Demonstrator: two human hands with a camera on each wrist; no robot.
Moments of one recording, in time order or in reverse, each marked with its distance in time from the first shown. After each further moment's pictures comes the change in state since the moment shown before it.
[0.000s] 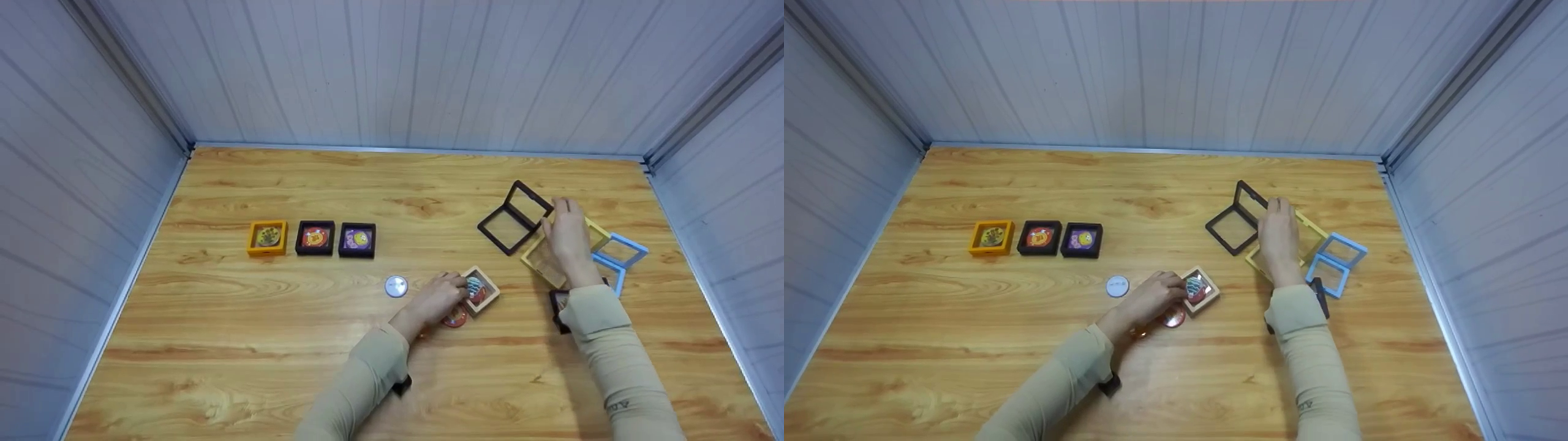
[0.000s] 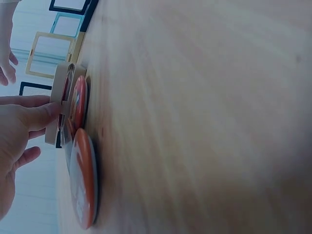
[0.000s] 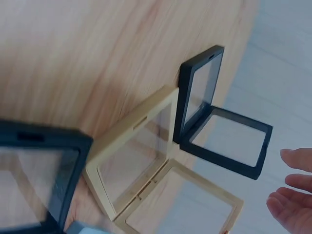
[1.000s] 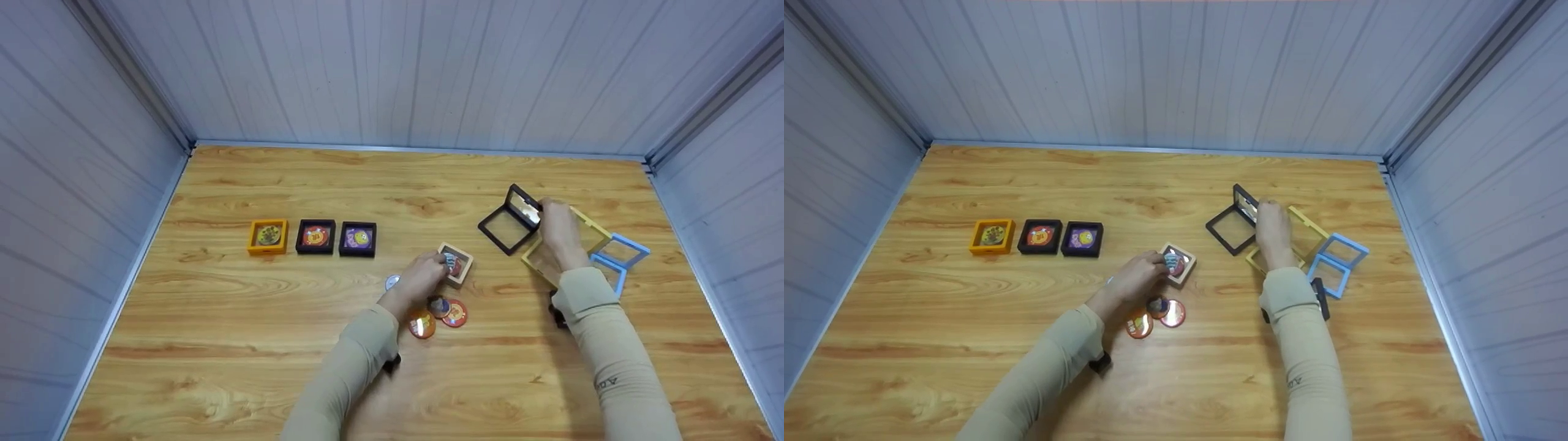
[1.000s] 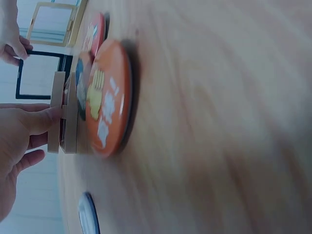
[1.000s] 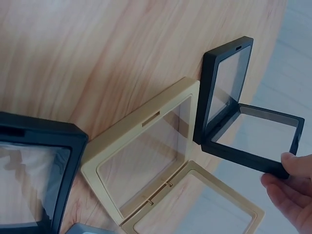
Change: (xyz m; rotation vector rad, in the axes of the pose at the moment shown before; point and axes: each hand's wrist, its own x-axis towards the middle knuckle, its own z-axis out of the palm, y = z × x) left_hand 0.002 -0.039 -0.009 0.069 0.039 -0.086; right_hand 0.025 0.008 0.017 -0.051 -0.142 0.009
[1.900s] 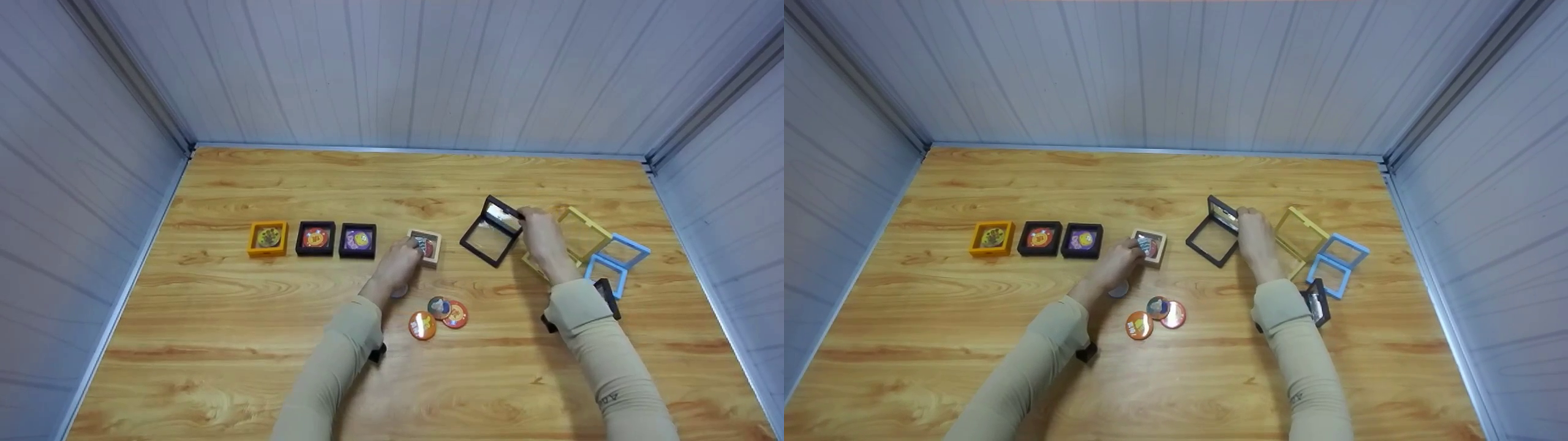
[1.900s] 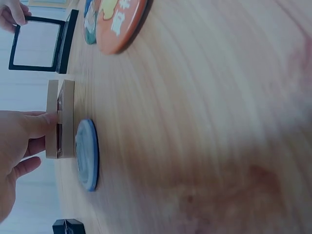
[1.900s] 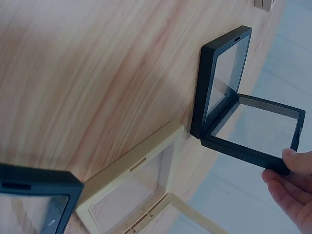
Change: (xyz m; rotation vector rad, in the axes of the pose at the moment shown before) left_hand -0.011 -0.038 -0.006 0.062 0.024 -0.154; right_hand -0.015 -0.027 0.010 0.059 -0.026 -0.086
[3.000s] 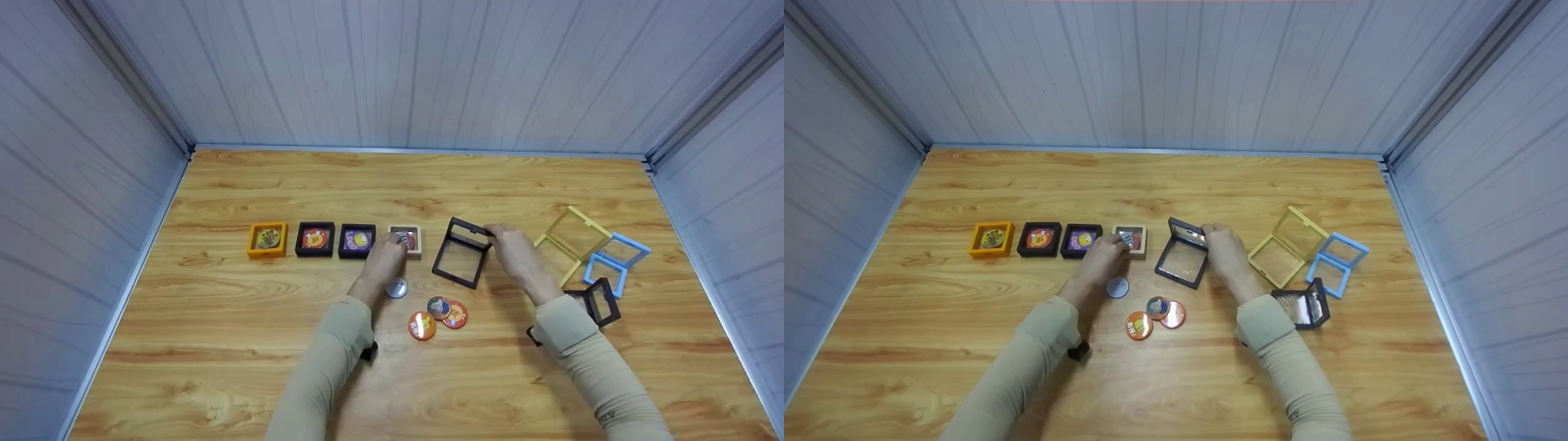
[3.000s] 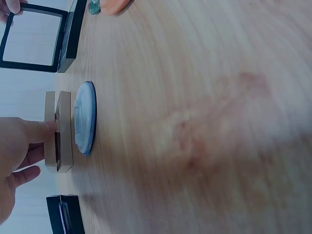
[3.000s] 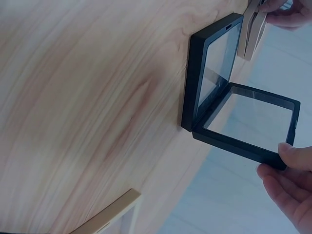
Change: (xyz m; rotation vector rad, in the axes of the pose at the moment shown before) left_hand -0.008 -0.019 0.000 0.038 0.085 -0.112; right_hand -0.022 -0.047 0.014 0.030 -0.038 -0.163
